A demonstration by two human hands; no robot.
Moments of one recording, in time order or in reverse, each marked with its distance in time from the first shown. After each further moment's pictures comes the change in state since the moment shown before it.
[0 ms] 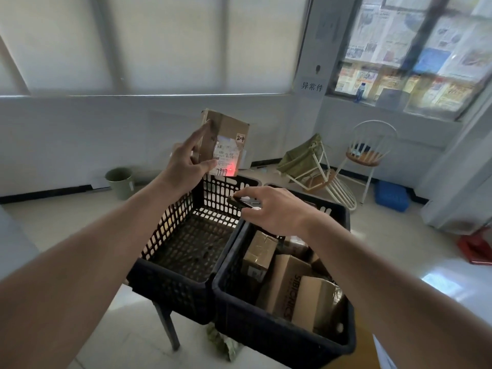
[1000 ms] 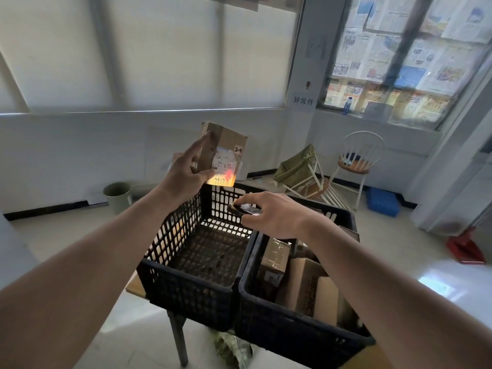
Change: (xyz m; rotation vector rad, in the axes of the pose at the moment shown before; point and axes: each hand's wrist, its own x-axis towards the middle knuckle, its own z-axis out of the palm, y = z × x) left_hand -0.009 -0.019 -0.071 0.033 -0.033 0.048; right_hand -0.002 -0.075 0.019 -0.018 0.000 0.035
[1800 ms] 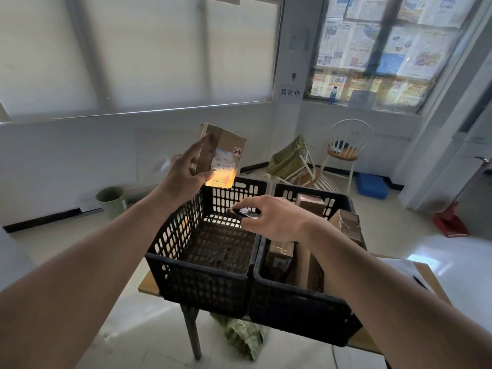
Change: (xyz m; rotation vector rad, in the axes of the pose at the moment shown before) left_hand -0.019 -0.007 -0.030 0.043 -0.087 0.028; right_hand -0.020 -0.037 0.033 0.066 0.007 0.065
